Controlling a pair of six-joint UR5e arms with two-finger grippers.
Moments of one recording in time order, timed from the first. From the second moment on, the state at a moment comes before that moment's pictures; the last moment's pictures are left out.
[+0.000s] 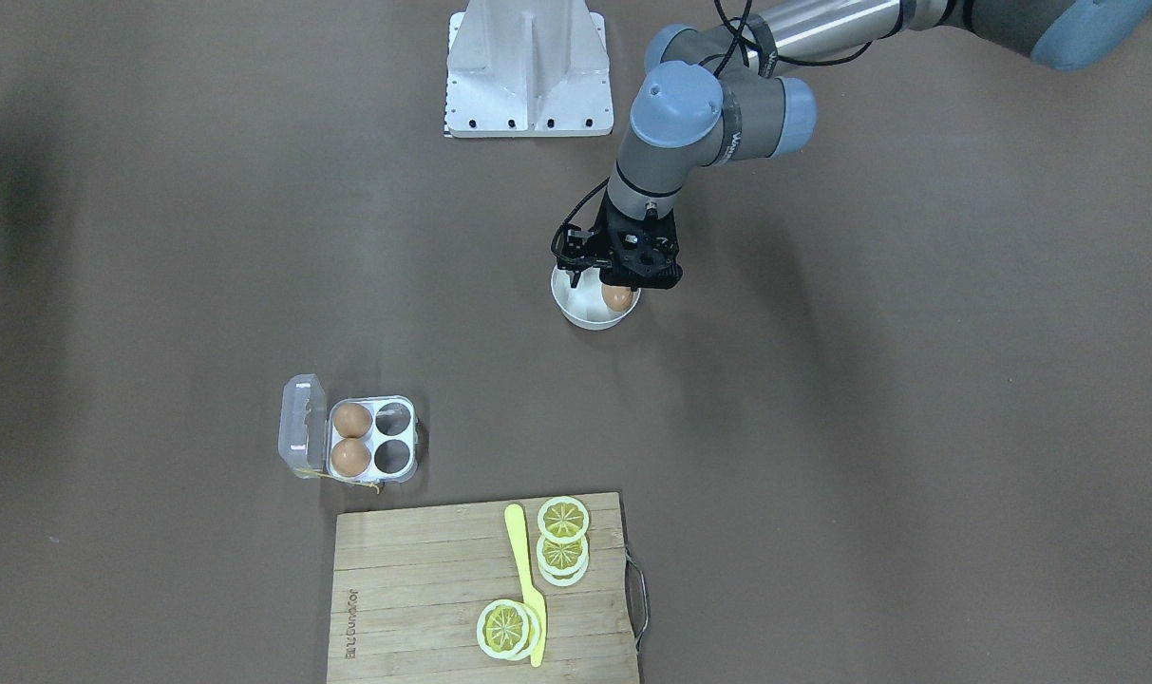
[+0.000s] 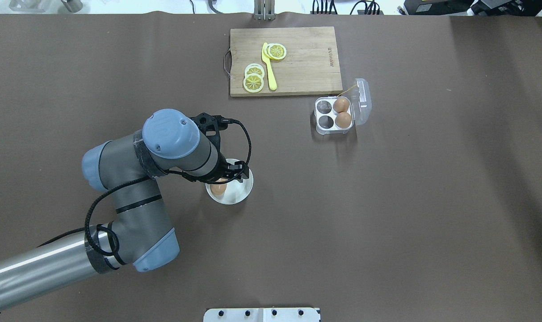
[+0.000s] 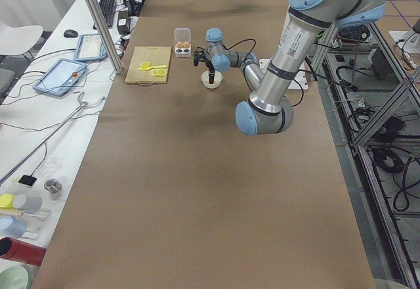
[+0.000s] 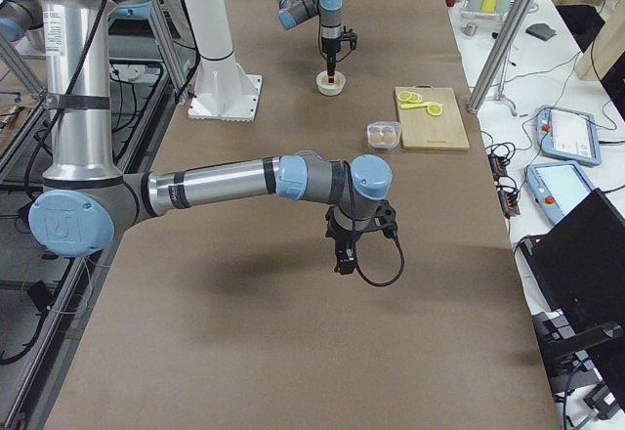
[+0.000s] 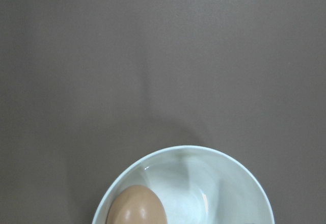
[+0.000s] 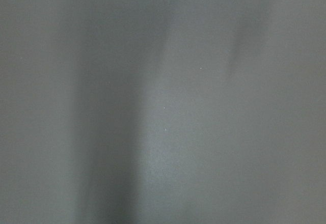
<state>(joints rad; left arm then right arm) -0.51 -2.18 -1.63 -1.82 -1.91 -1.27 1.48 -1.59 1.79 -1.88 2.33 -0.28</state>
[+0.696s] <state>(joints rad) -0.49 -2.18 -1.62 -1.82 -1.91 -1.27 1.48 -1.59 1.78 -1.88 2.33 -0.28</state>
